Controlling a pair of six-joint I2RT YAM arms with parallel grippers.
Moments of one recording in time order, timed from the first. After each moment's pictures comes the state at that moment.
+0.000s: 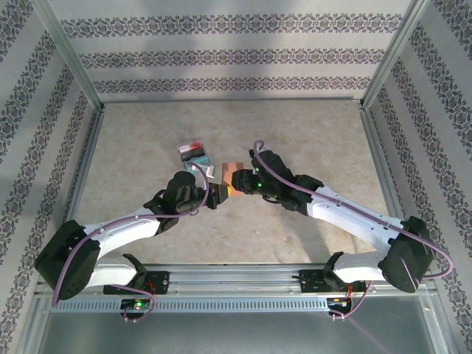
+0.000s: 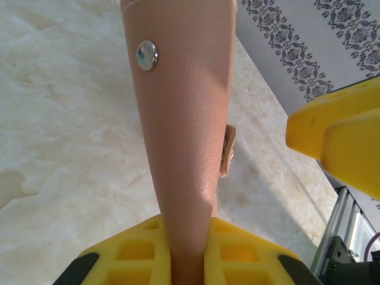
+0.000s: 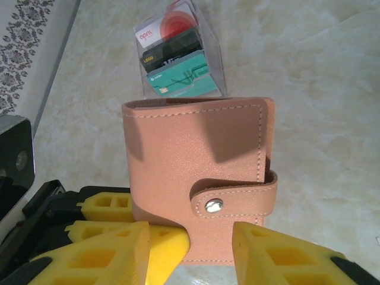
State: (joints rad) left arm -0.65 1.26 0.54 0.32 0.27 -0.59; right arm 0.82 1.29 0.99 -0.37 0.01 0.75
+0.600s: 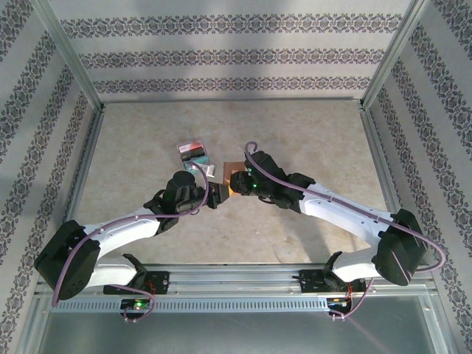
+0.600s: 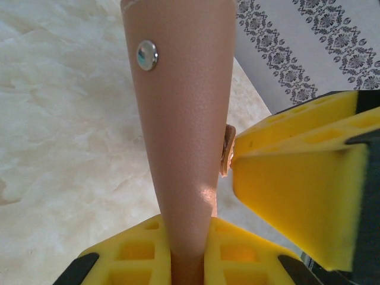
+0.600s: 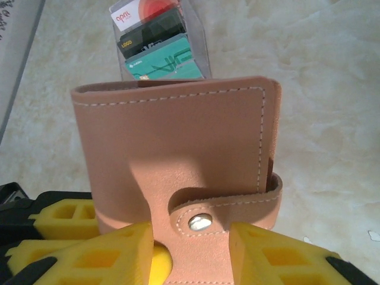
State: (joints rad) left arm -0.65 1.26 0.54 0.35 0.30 -0.61; right arm 0.83 1.36 1.01 -0.40 0.05 0.76
